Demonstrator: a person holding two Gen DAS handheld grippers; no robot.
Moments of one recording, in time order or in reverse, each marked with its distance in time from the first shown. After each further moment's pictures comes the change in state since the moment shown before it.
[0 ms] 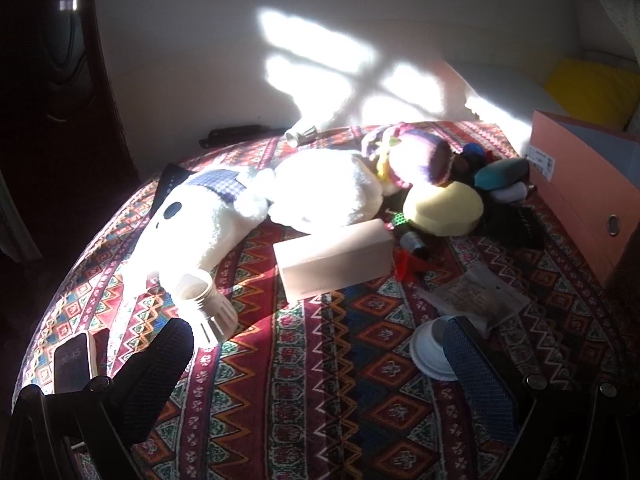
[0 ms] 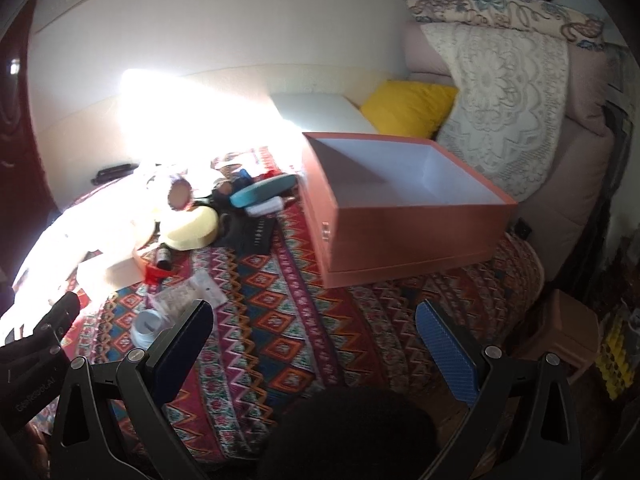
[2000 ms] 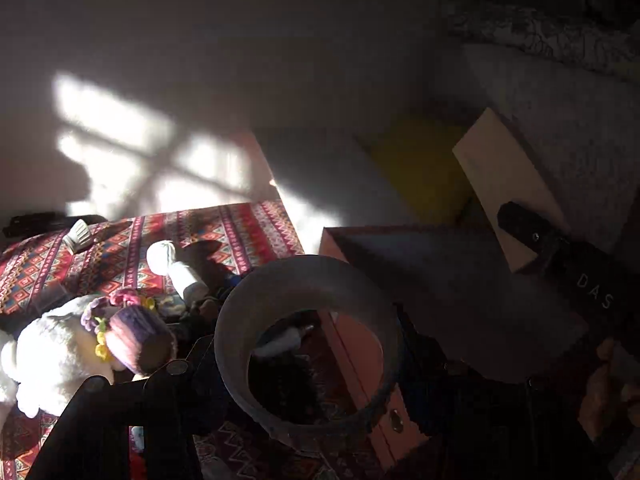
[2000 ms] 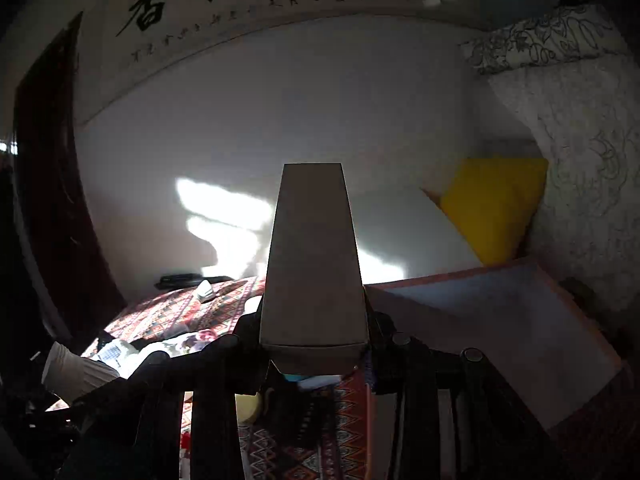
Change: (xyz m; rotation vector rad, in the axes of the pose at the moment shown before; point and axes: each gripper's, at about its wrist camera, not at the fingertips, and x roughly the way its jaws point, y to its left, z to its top) left arm 0.030 -0.215 0.169 0.082 -0.065 -0.543; right arm 0.073 -0.098 0.156 0.112 -0.297 0.207
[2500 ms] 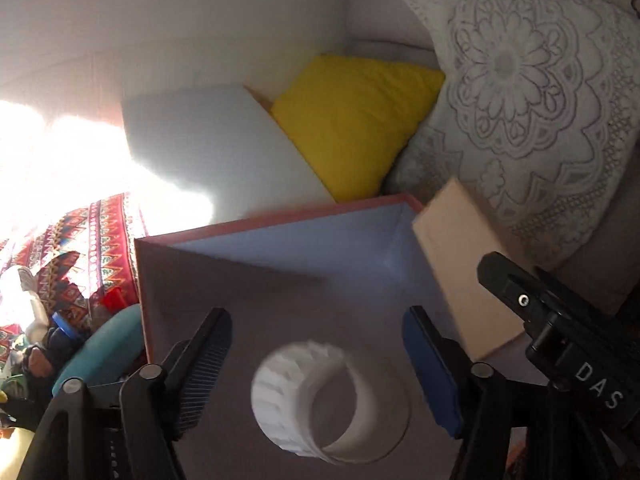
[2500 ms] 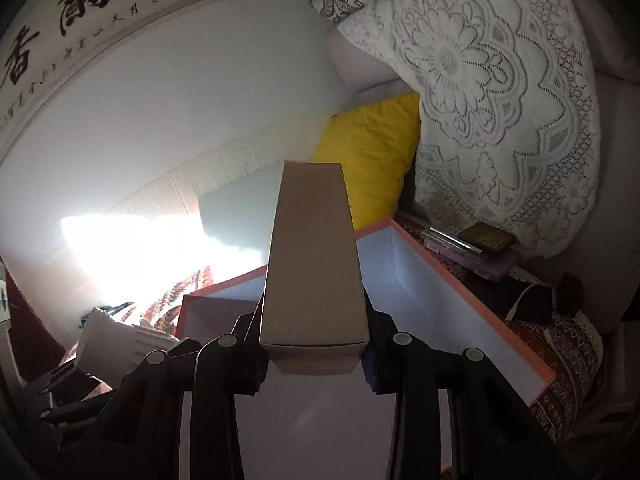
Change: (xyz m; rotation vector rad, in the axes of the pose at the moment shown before) left arm 0.138 -0.133 0.029 0.082 0.102 -0.108; right arm 0.034 -0.208 -0.014 0.252 0.101 -0.206
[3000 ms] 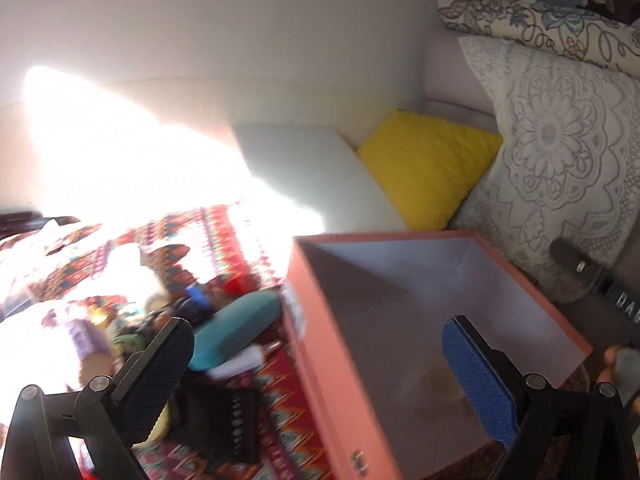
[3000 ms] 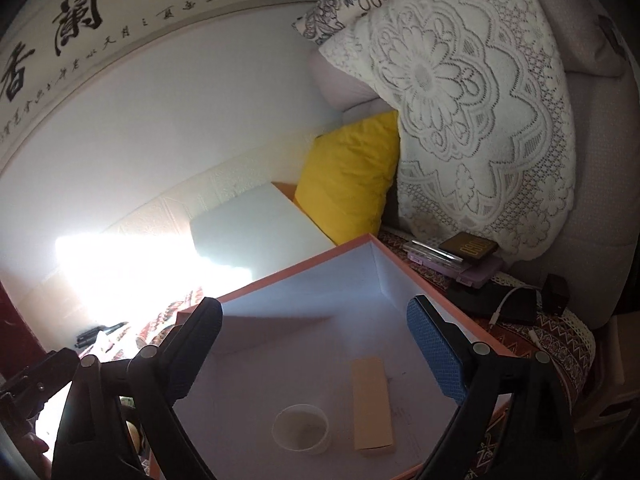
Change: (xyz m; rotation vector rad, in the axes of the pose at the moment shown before) left arm -0.129 0.100 -0.062 -0.124 -0.111 0.151; right arm -0.029 0.017 -0.006 -0.005 -0.094 -0.001
